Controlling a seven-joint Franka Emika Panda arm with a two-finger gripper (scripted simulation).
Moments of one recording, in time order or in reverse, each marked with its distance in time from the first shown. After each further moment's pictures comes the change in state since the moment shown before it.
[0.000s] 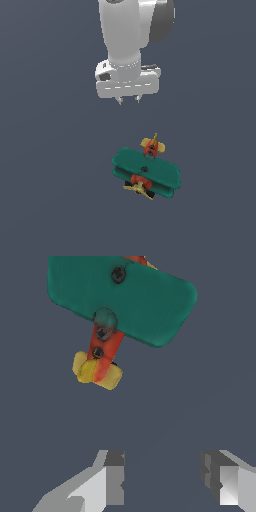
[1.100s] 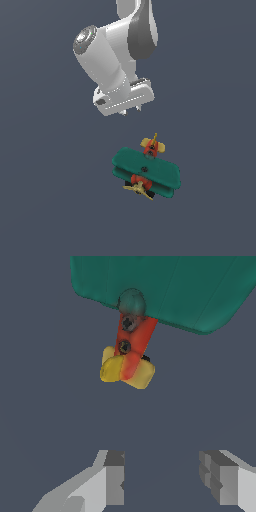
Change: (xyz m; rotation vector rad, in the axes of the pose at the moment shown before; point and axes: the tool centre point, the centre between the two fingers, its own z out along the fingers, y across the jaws) arm 0.009 -0.007 0.047 0.319 -0.061 -0.014
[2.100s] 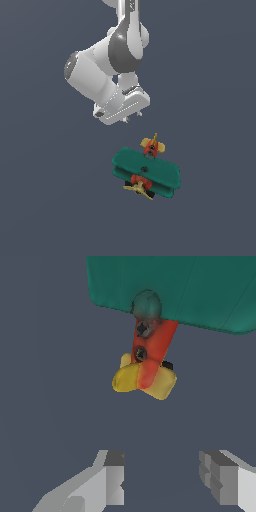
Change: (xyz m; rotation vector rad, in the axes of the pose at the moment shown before) arm 0.013 0.004 0.023 0.221 0.022 -0.011
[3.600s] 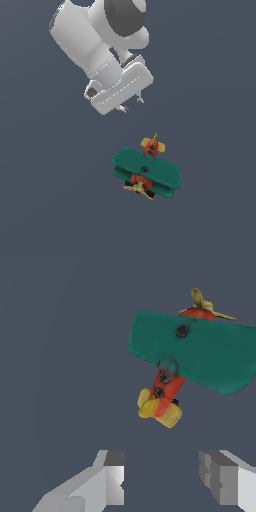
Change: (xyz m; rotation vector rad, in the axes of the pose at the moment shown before) arm 0.018 -0.048 -0.076 -0.028 0.187 -0.149
